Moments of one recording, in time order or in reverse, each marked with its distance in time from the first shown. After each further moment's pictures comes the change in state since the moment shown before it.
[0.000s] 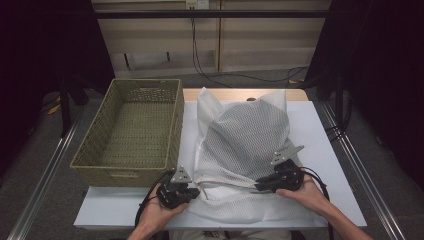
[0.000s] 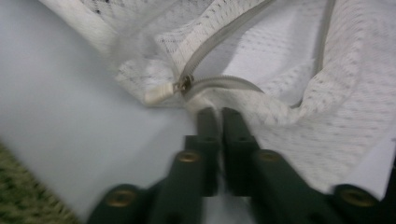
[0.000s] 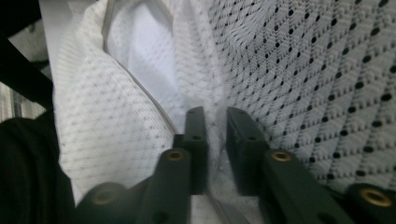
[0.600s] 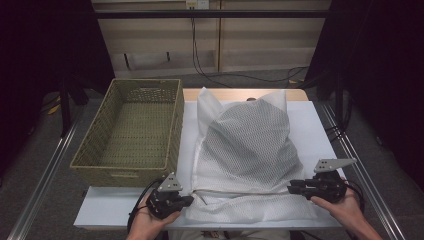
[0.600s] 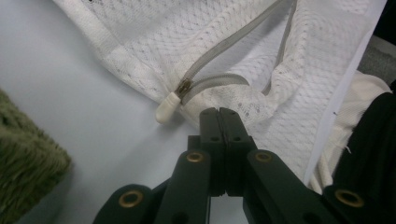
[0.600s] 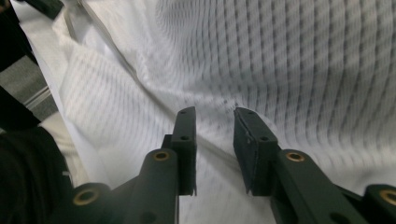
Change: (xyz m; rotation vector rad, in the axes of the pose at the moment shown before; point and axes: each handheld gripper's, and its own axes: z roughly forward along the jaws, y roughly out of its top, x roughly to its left) left arm -0.016 -0.021 -0.034 -0.062 -0.015 -0.036; right arm 0.003 -0.066 -0.073 -0.127 -0.164 0.118
